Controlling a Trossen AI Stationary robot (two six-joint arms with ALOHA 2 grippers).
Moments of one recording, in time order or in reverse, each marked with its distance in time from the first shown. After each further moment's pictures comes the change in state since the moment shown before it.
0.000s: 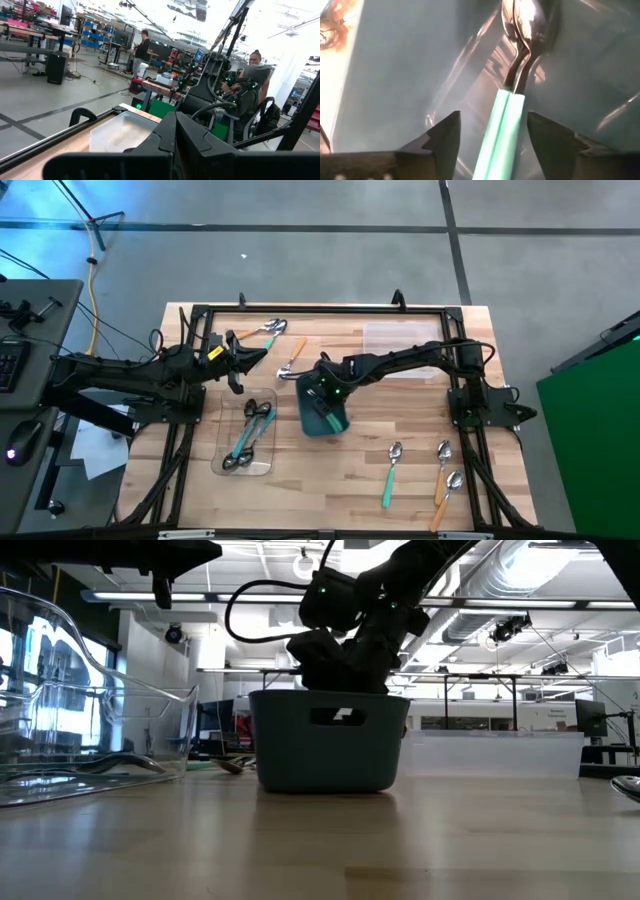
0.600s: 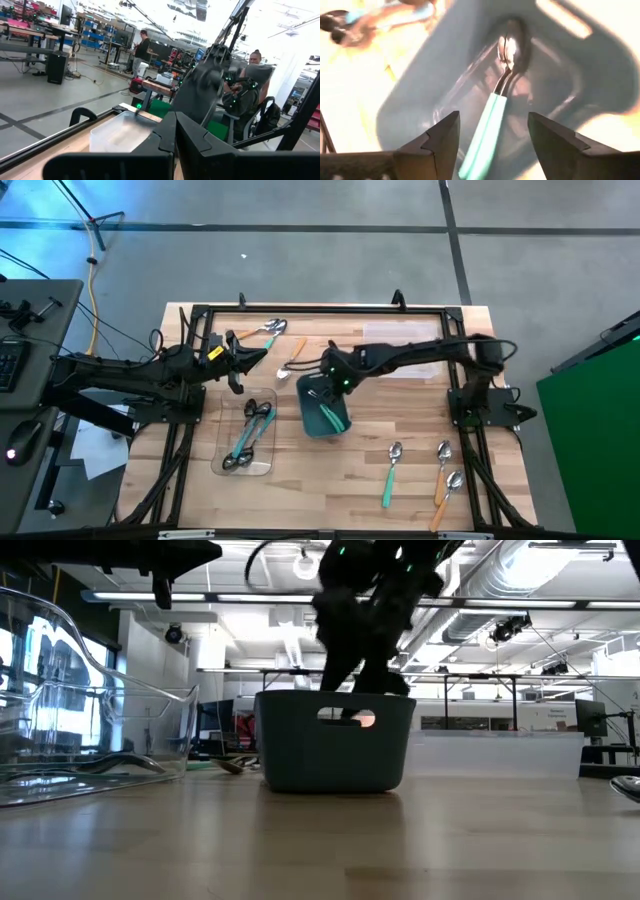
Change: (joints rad) left arm 0.000 0.000 -0.001 -0.002 0.000 0.000; right arm -0.016 -0.178 -0.001 -0.124 0.097 -0.160
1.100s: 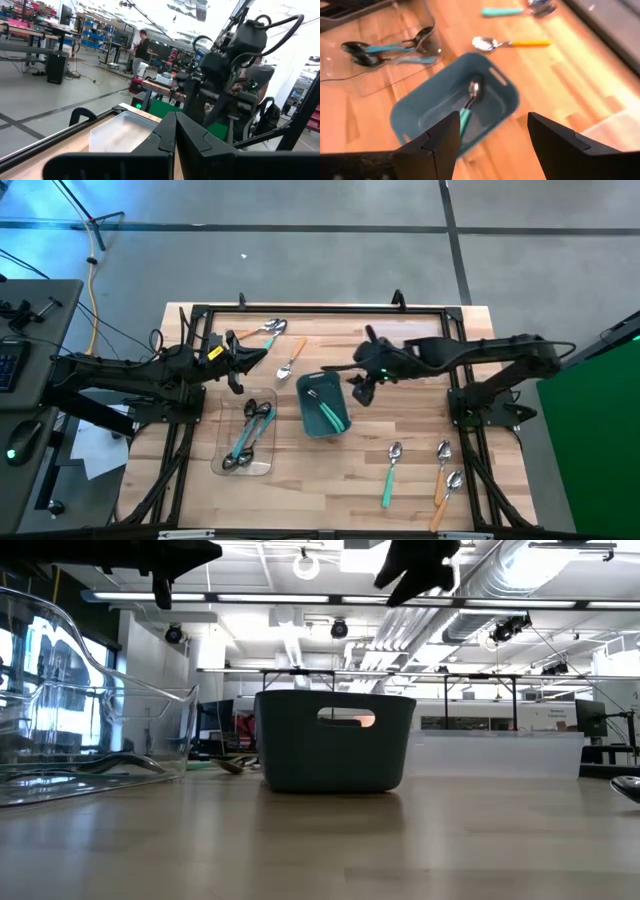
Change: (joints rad) left arm 0.000 0.000 0.000 0.001 0.000 -0.002; right arm 0.147 -0.412 0.000 -0.220 0.452 -0.154
